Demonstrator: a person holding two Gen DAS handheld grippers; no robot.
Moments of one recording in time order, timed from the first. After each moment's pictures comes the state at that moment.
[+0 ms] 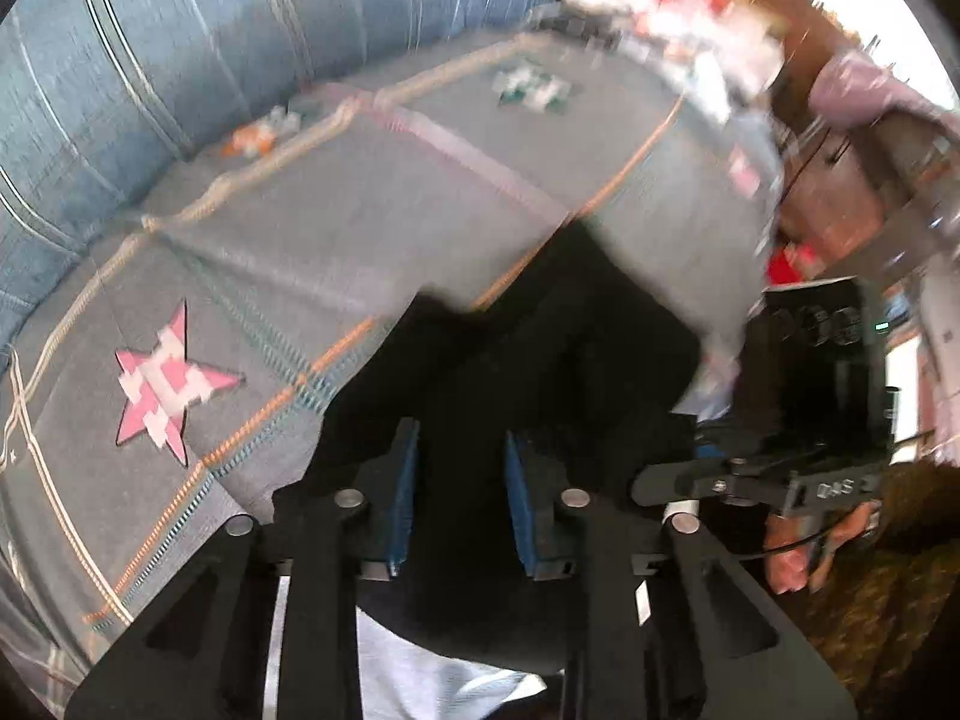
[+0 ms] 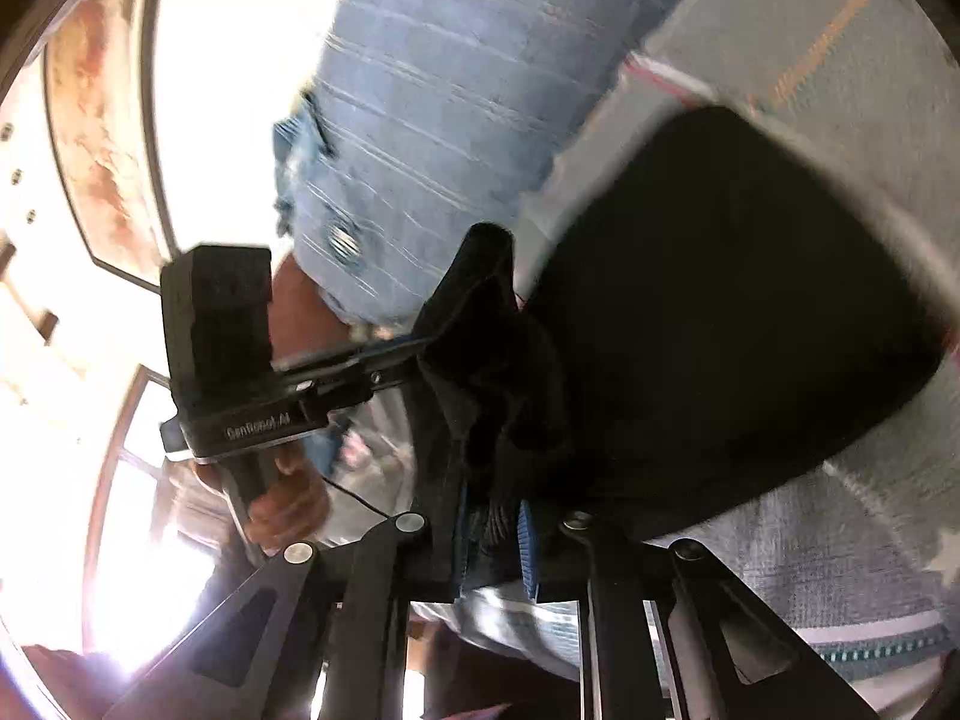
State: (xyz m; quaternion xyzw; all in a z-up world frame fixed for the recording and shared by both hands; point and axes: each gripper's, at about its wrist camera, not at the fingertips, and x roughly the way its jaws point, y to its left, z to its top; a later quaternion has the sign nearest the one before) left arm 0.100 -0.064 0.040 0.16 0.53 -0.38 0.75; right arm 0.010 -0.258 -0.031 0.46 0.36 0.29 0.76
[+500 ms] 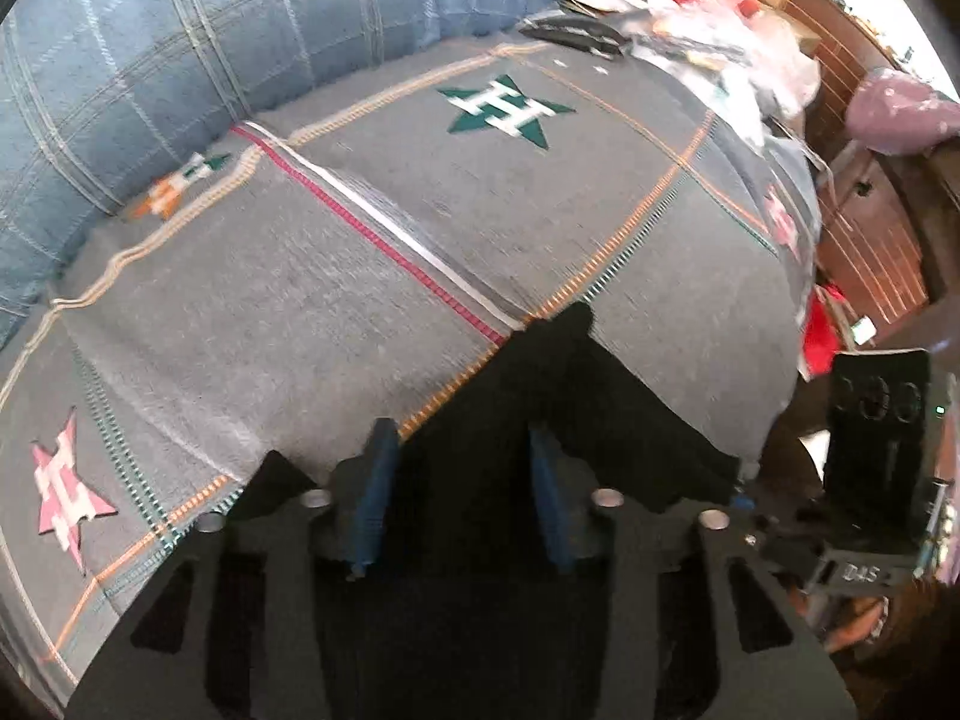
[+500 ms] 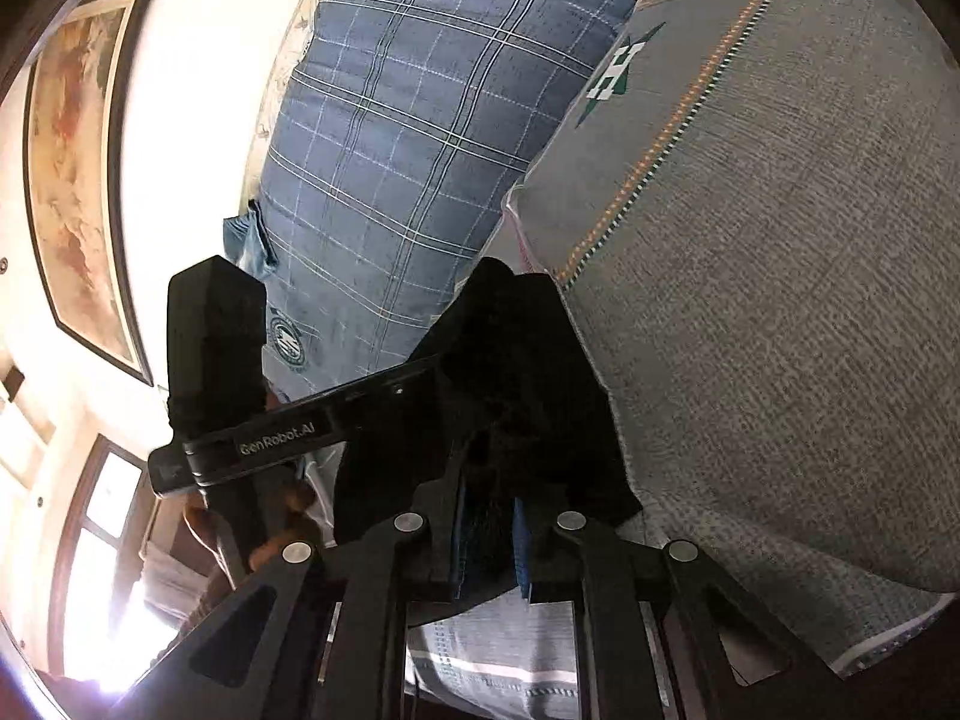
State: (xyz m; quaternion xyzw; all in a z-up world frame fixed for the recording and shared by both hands) left arm 0.130 -0.165 -0.014 0.15 0.53 -0.34 0.76; right arm -0.002 -0.346 -0.050 0.47 0.34 0.18 0.80
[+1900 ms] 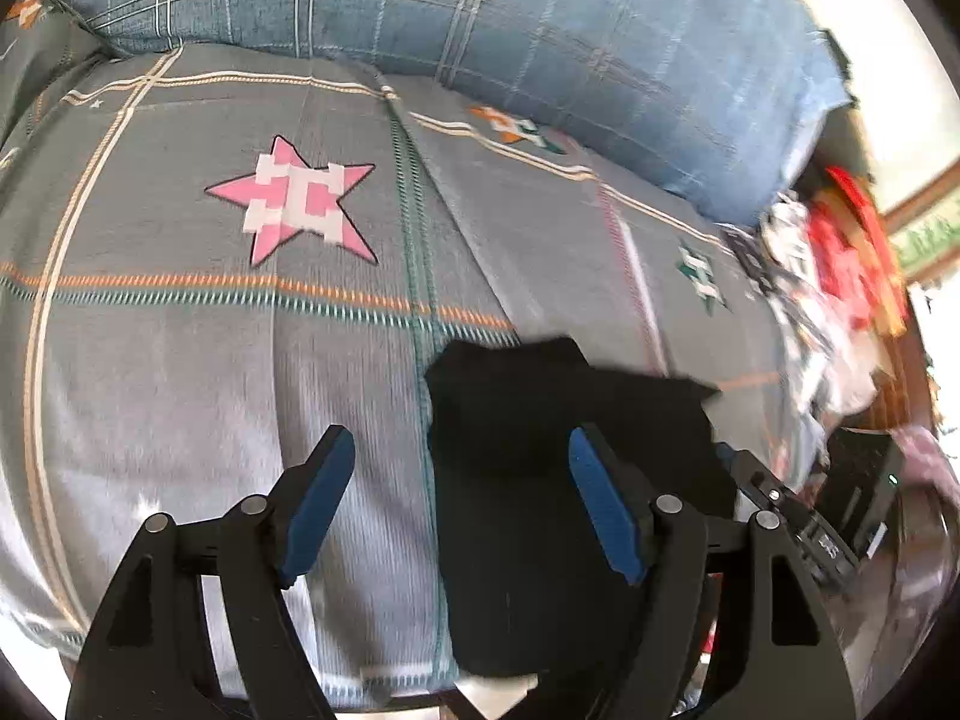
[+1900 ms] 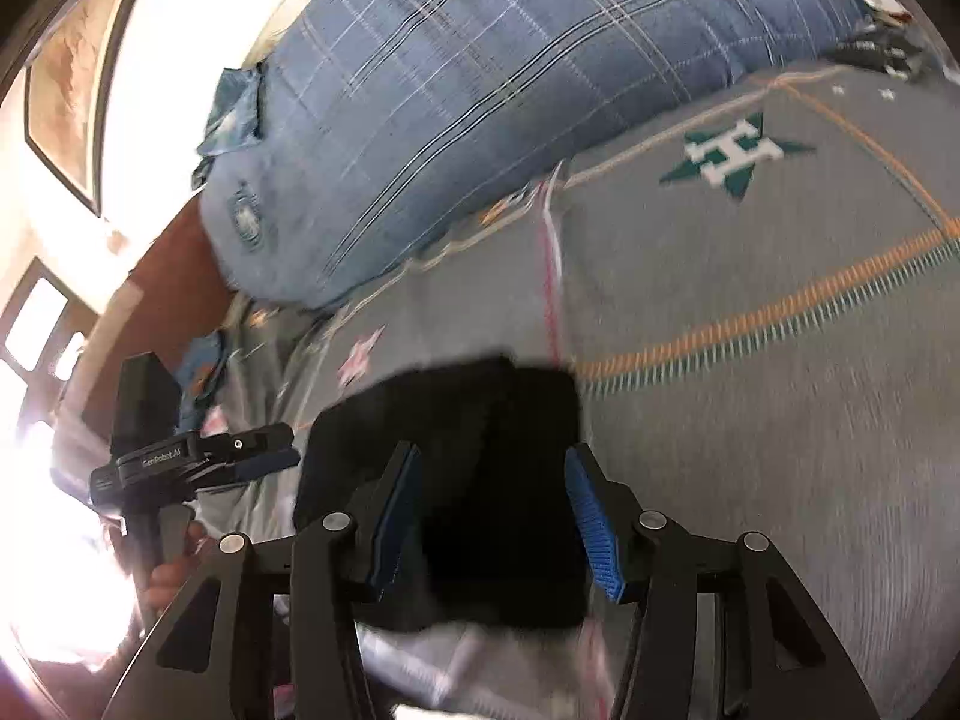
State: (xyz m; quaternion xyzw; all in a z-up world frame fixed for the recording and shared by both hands) left arm 0.088 0.010 -0.003 -0.17 0.56 -0.15 0.80; right arm 0.058 -0.314 -0.002 0.27 0.43 0.21 0.84
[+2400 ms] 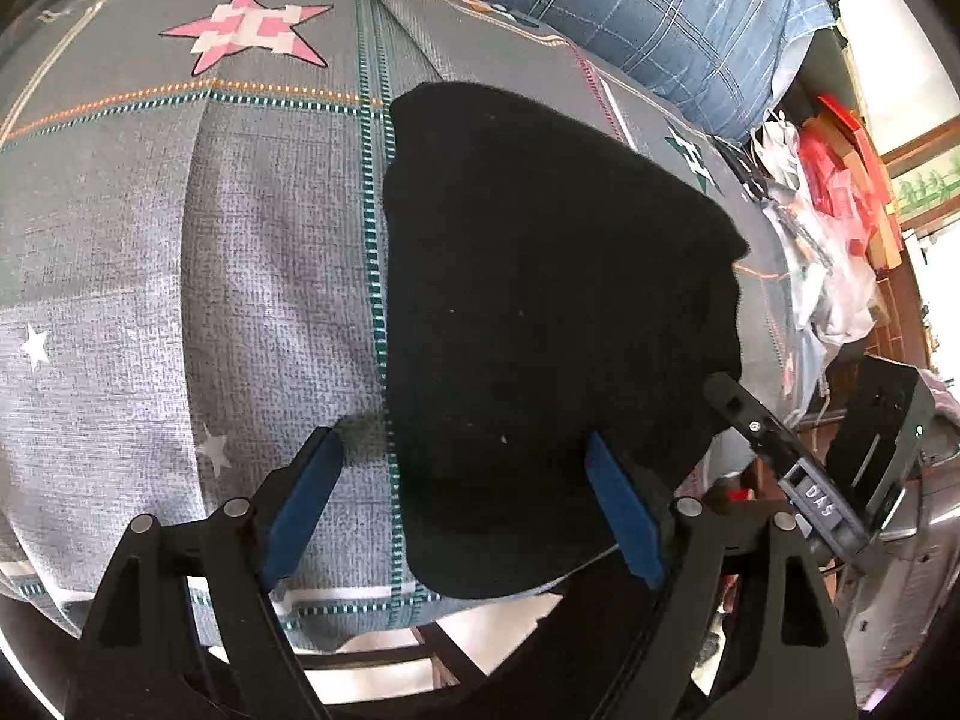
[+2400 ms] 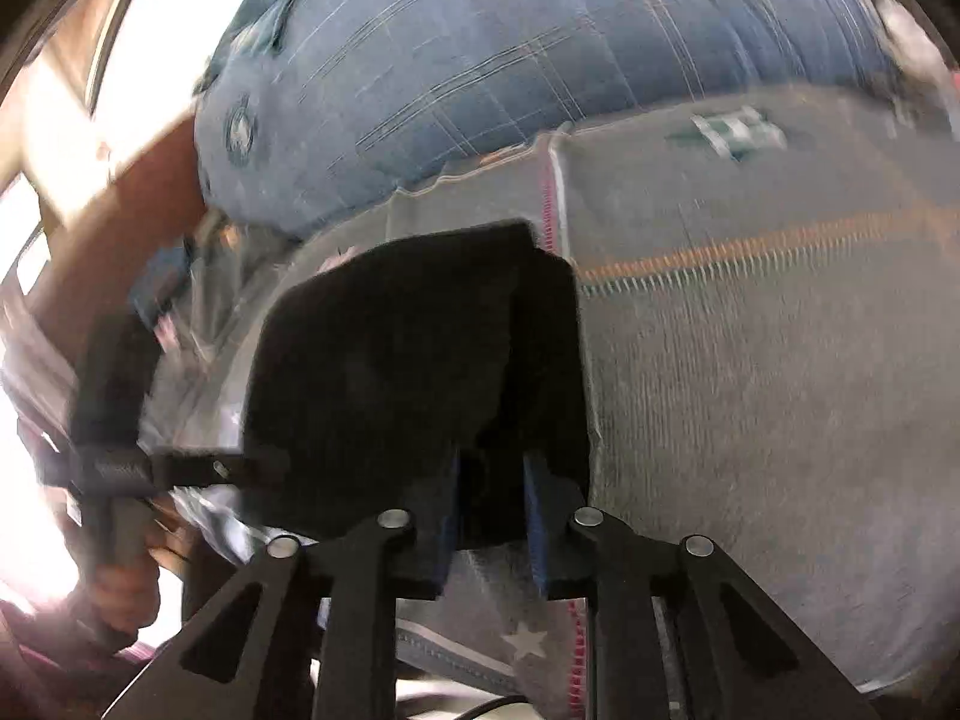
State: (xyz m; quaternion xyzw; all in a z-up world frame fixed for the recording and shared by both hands) left arm 0.042 -0.027 -0.046 -0.15 0.60 -0.18 0.76; right arm 0.039 -0.292 -0.021 0.20 0.45 0.19 0.85
